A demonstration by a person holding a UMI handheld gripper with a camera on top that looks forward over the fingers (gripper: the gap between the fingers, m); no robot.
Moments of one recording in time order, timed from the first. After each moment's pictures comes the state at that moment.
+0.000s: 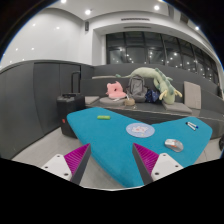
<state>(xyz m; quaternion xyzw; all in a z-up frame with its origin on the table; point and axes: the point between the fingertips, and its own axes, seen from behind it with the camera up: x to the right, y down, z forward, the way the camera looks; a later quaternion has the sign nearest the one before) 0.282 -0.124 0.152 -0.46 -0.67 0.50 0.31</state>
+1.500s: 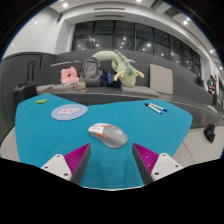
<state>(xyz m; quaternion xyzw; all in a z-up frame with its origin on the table) 0.105 0.166 0.003 -0.57 -0.62 0.39 0.38</state>
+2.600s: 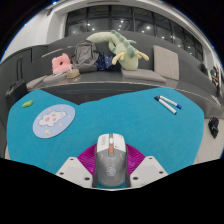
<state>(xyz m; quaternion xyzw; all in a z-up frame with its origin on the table) -0.029 0.167 -0.022 -0.61 -0.65 0.33 0.31</state>
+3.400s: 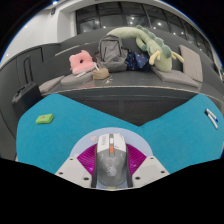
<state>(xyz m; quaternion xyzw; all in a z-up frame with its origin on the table) -0.142 -0.073 -0.011 -0.59 -0.67 0.38 0.24</state>
